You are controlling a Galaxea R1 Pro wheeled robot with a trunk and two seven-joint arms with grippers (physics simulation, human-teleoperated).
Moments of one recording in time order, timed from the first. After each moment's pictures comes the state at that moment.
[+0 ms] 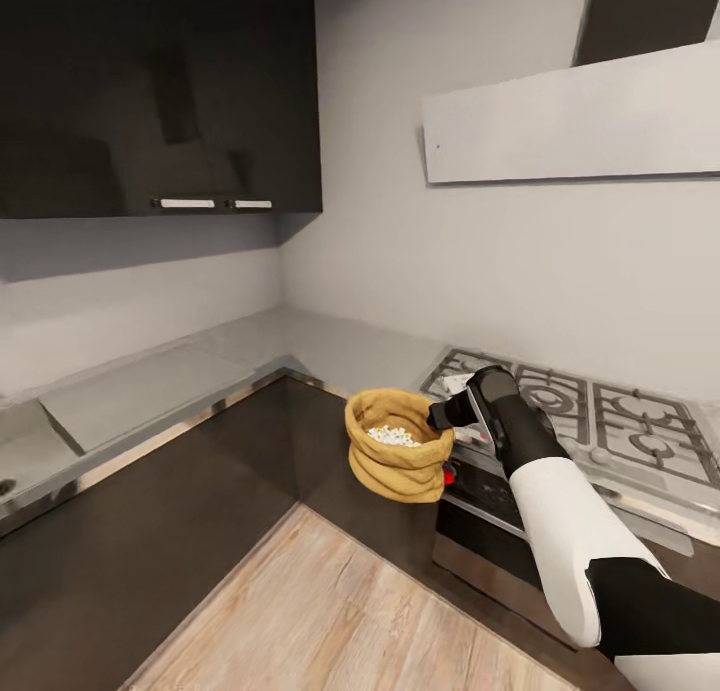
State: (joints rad) left arm 0.00 -0.01 0.05 -0.05 0.34 -0.11 0.01; right arm -1.02 0.06 -0.01 -0.81 0.34 1.04 0.39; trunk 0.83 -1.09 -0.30
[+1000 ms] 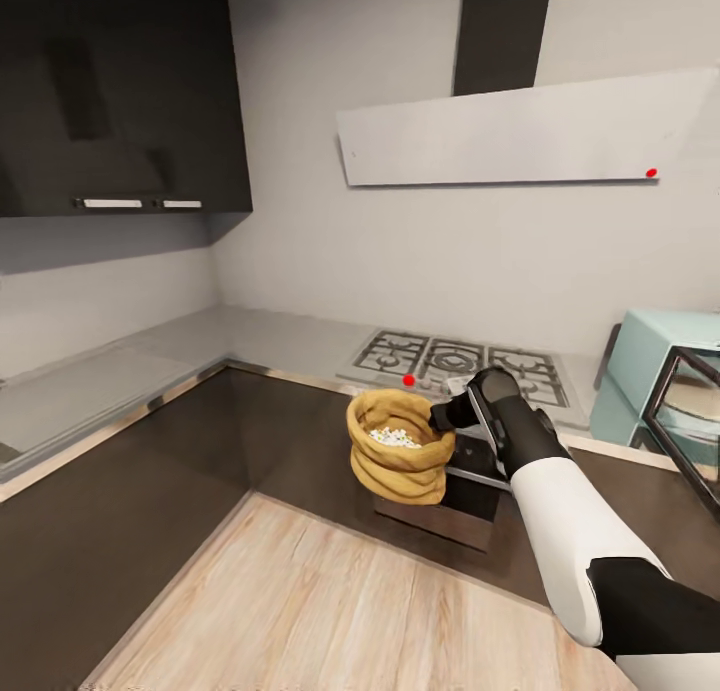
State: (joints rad) left arm 0.00 -0.01 0.05 -0.05 0.33 -0.11 0.01; right arm -1.02 0.06 -0.01 -0.80 0.34 1.04 0.38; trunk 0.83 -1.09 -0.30
